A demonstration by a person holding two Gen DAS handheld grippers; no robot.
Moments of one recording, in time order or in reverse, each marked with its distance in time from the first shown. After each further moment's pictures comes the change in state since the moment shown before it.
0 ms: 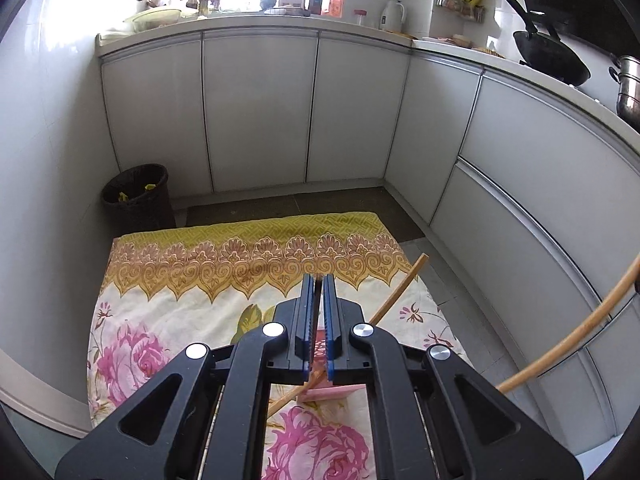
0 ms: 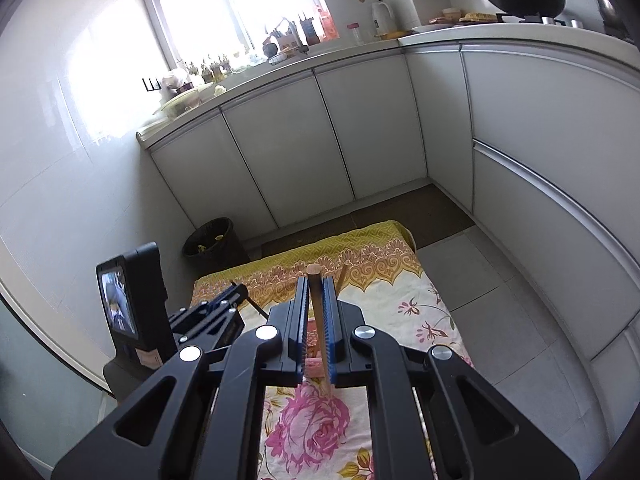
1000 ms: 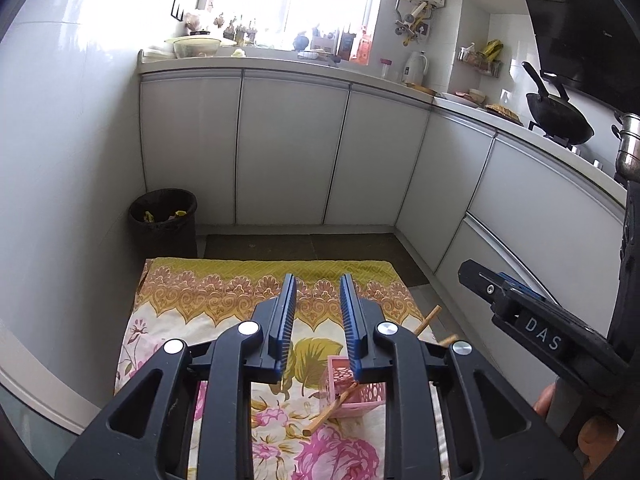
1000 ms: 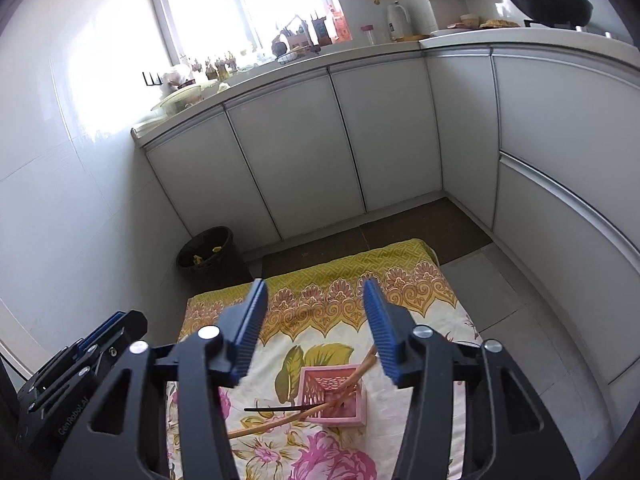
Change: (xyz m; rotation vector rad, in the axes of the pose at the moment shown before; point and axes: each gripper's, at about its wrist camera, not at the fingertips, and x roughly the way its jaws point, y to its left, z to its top) left arm -0.062 0.039 0.022 -0.092 -0.147 0.035; right arm 0.090 0.038 0.014 -0.027 -0.042 -0.012
